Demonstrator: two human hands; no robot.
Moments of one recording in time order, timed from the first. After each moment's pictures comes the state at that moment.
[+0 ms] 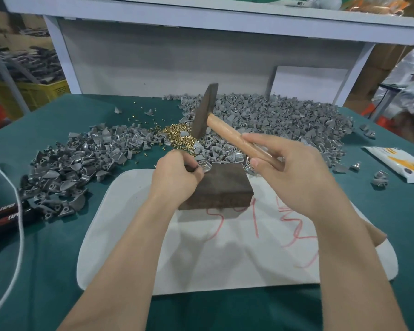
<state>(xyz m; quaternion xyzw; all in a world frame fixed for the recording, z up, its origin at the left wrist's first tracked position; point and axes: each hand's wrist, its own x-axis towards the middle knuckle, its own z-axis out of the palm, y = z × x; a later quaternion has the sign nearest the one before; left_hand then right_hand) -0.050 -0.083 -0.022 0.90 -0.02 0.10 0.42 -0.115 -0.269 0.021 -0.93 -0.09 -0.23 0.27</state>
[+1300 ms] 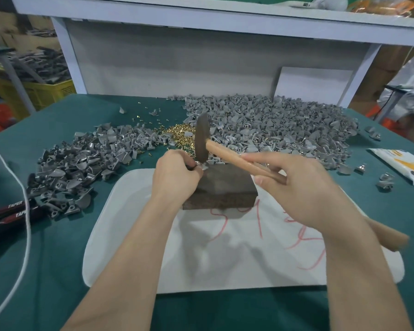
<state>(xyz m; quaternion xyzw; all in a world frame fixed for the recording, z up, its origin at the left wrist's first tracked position) -0.050 -0.079 -0.020 0.90 0.00 0.12 0.43 -0.130 -0.266 0.020 -0.96 -0.05 -0.13 0.25</state>
